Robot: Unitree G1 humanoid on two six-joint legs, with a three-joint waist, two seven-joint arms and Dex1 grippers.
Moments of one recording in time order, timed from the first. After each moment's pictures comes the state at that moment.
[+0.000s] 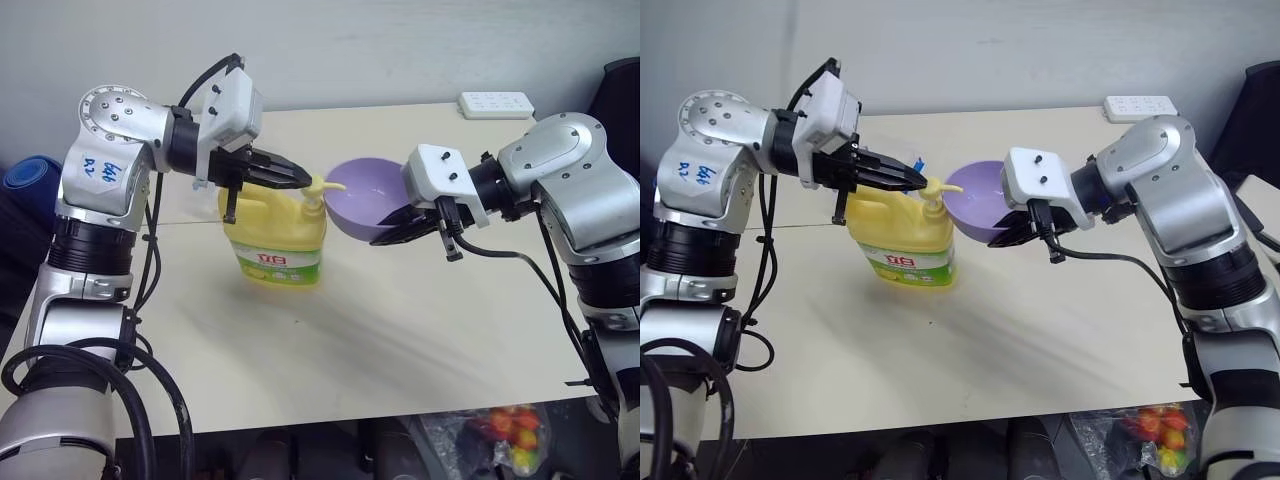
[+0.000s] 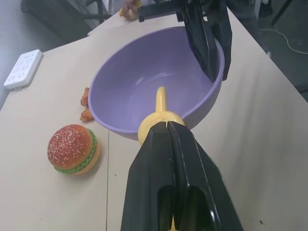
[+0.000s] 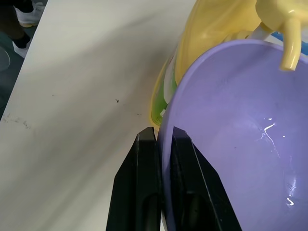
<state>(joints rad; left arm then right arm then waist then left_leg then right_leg) -1.12 0.69 -0.14 0.26 -0.27 0.32 -1.37 -1.06 -0.80 0.30 -0.07 0.22 0.52 1.51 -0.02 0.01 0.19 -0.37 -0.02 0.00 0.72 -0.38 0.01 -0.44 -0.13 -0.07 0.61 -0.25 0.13</state>
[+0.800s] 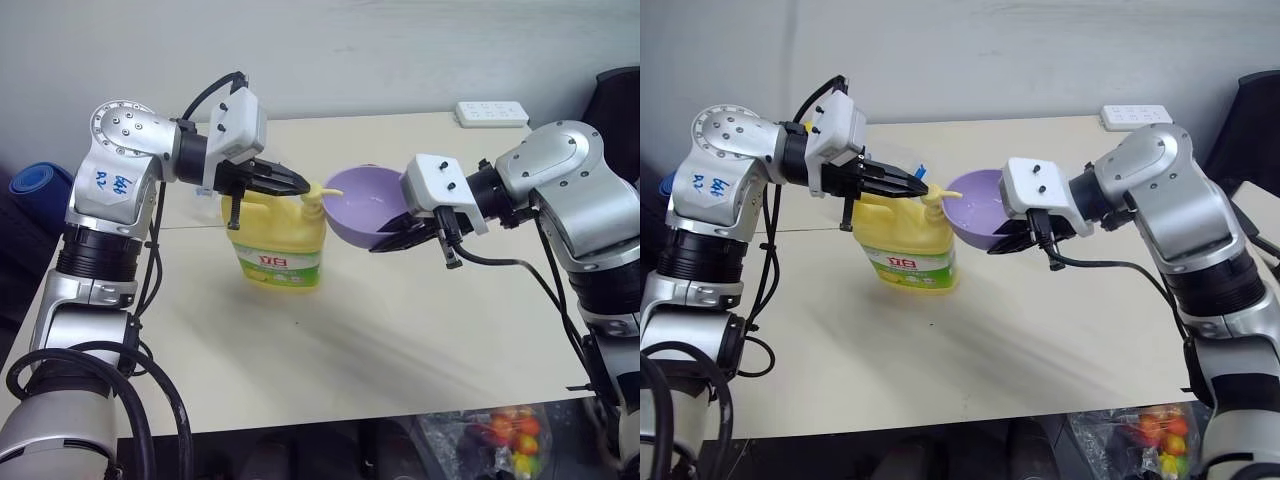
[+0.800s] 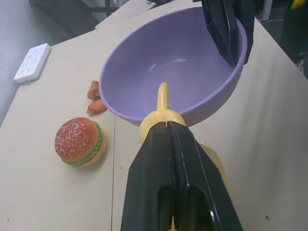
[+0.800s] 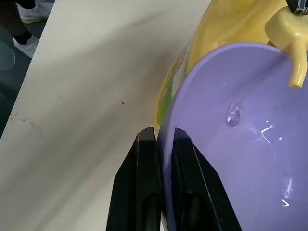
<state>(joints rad) -1.09 0.68 -0.16 0.28 -0.23 0.28 -1.34 -1.03 -0.81 0.30 -0.11 0.23 0.53 1.50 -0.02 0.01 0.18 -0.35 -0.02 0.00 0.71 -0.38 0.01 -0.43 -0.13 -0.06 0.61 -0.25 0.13</state>
